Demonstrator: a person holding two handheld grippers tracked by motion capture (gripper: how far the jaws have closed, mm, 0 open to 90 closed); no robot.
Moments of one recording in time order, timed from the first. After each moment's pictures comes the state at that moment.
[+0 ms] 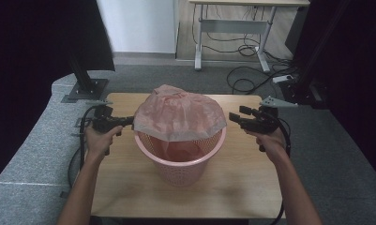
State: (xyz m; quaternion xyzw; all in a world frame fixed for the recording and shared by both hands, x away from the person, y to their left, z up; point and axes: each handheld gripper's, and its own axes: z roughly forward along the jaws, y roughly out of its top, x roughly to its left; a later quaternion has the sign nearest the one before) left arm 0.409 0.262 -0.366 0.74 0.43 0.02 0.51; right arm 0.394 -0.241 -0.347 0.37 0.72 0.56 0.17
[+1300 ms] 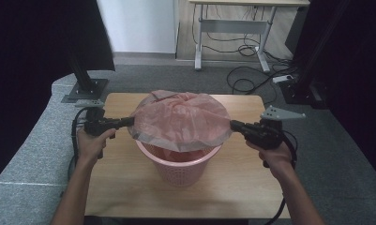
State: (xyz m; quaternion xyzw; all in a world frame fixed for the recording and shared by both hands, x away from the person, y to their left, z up) left arm 0.386 0.273 -0.352 0.74 0.40 0.03 0.53; right arm 0.328 -0.225 -0.317 0.34 0.74 0.56 0.16
